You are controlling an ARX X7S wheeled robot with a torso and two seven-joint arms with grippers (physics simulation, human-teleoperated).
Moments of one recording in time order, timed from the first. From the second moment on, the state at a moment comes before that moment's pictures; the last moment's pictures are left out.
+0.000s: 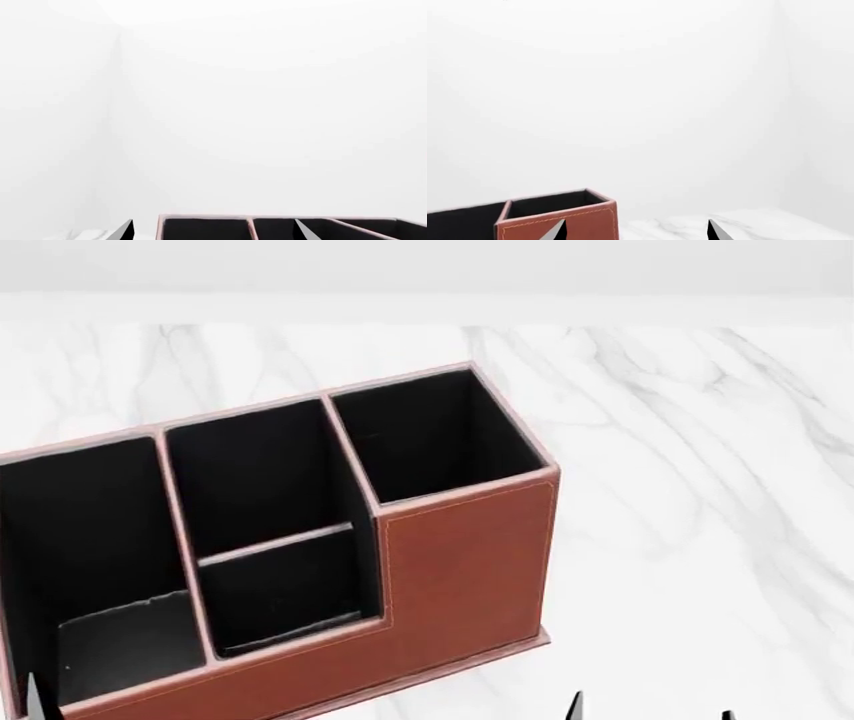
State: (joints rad) left arm 0.15 -0.25 0.20 0.09 0.03 0.63 -0.52; right arm -0.17 0.23 -0.18 -0.12 0.13 -0.57 0.31
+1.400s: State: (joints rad) left arm 0.14 -0.27 0.22 0.08 0.03 0.64 -0.55; right arm -0.16 0.25 -0.20 -0.11 0.12 -0.59 0.34
